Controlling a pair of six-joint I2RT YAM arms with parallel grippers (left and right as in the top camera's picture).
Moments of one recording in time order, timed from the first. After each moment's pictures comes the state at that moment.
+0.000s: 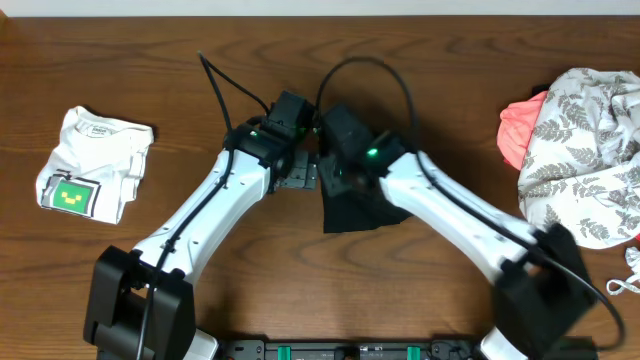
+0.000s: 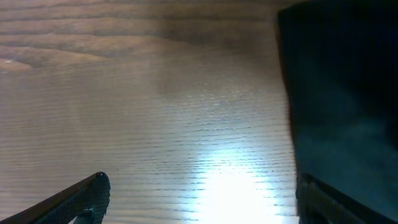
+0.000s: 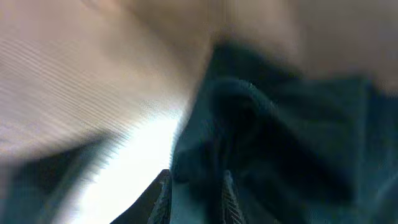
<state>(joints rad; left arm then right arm) -0.47 1.65 1.24 -0.86 -0.14 -0.30 0.70 1.75 1.41 -0.73 0.05 0.32</state>
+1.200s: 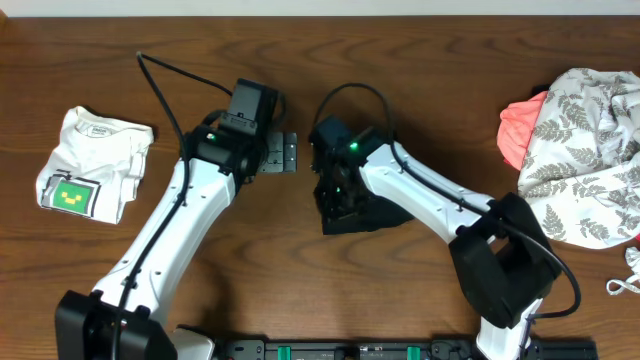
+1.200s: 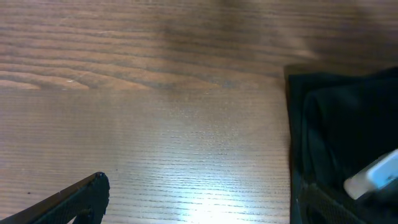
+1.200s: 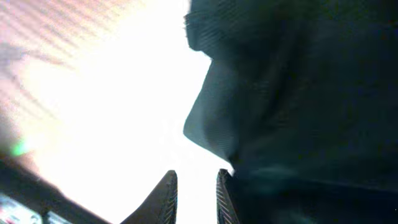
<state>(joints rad) -0.35 1.52 1.24 -0.83 -0.11 -0.30 0.70 1.96 1.43 -0.99 -0.29 0.33</state>
